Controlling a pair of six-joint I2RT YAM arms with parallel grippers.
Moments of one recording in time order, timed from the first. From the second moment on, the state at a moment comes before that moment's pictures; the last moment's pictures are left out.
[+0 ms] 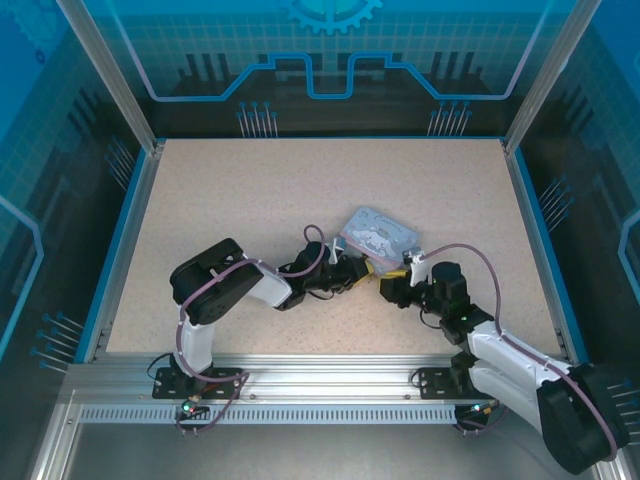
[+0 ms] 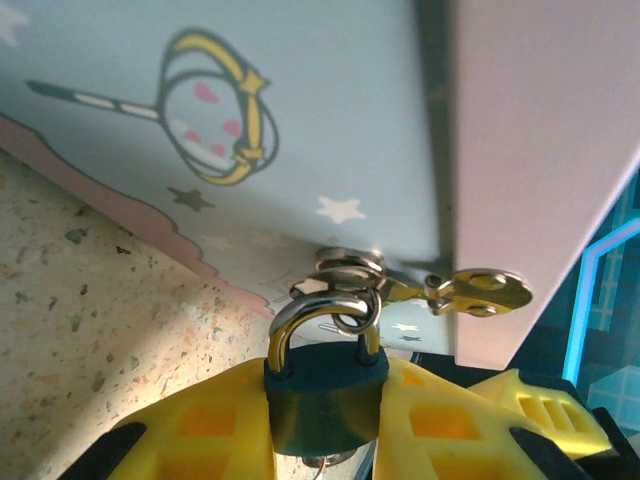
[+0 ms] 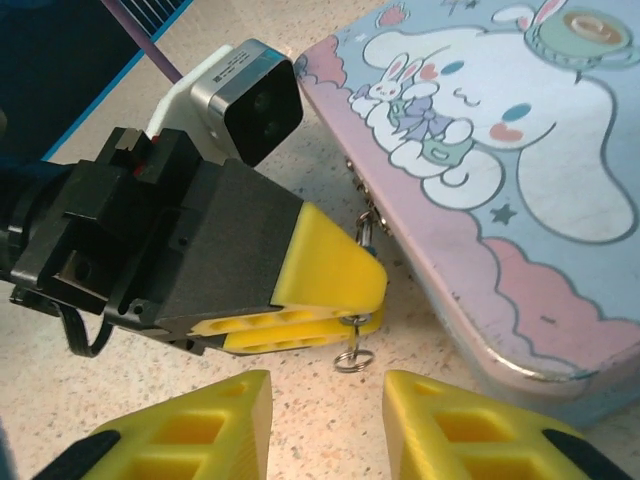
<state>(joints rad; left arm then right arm) -0.79 1.96 0.75 0.83 0.36 -1.35 0.39 0.89 0.16 0.26 -0.40 0.33</state>
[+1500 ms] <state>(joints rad) -0.79 1.96 0.76 0.83 0.32 -1.38 0.43 1.28 0.22 0.52 -0.37 0.53</state>
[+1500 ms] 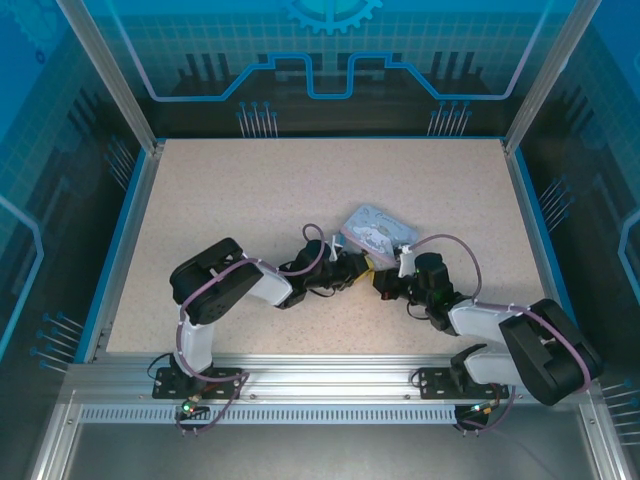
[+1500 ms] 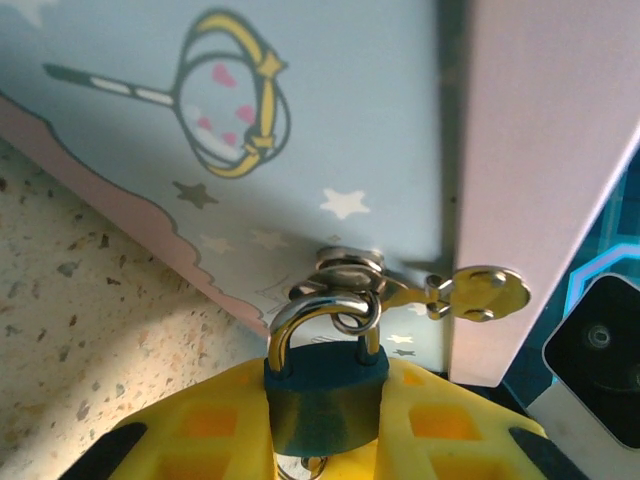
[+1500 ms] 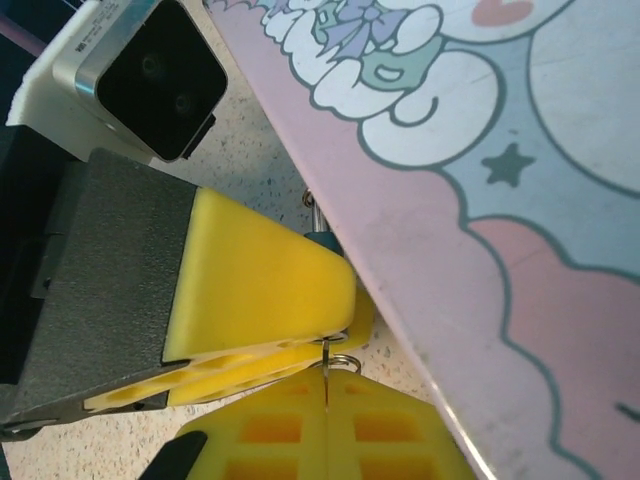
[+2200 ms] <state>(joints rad) -0.78 1.96 0.78 0.90 0.30 -1.43 0.43 1.23 0.21 0.58 -0.30 0.83</state>
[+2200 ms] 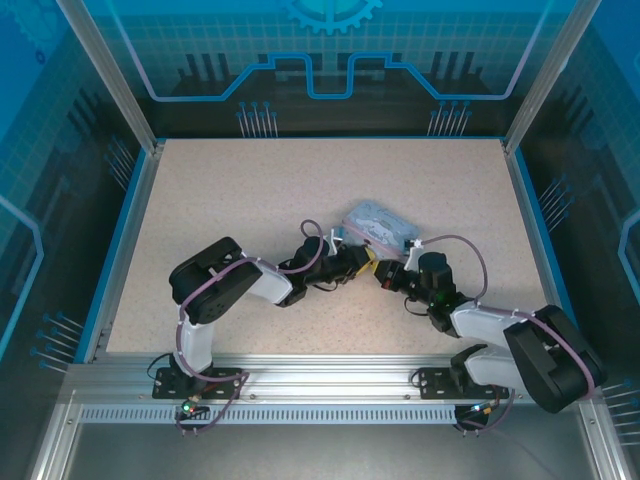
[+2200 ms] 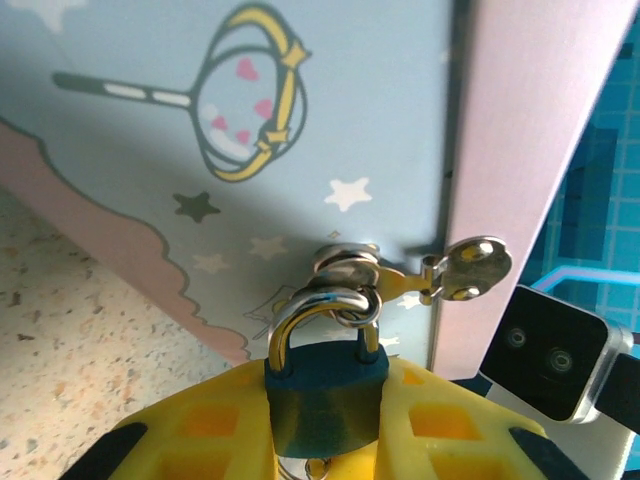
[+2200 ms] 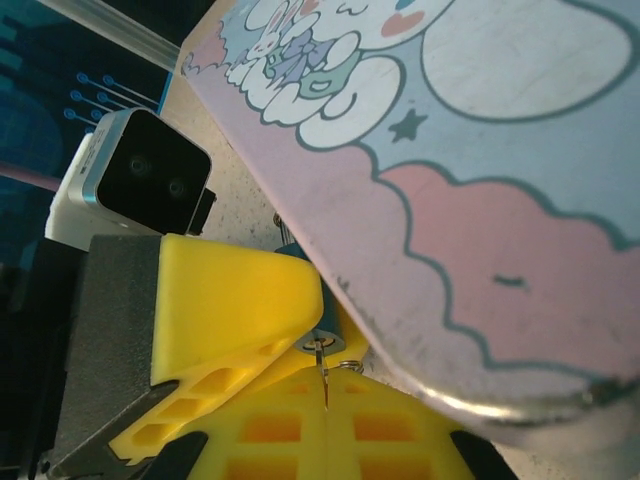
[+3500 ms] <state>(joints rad) -0.78 1.96 0.76 0.85 0.31 -1.40 0.47 1.00 0.24 0.25 -0.21 0.91</state>
